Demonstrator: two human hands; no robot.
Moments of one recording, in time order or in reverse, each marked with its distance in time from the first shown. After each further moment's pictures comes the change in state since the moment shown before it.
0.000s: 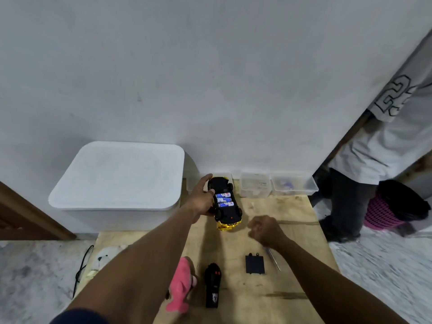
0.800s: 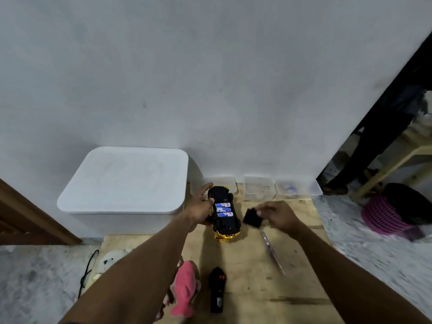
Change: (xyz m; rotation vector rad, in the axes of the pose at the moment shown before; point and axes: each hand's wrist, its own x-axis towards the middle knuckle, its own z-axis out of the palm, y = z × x) left_hand -0.011 -0.010 -0.018 0.076 -0.023 0.012; right_hand 0.005 -0.020 -0.055 0.346 0.045 -0.056
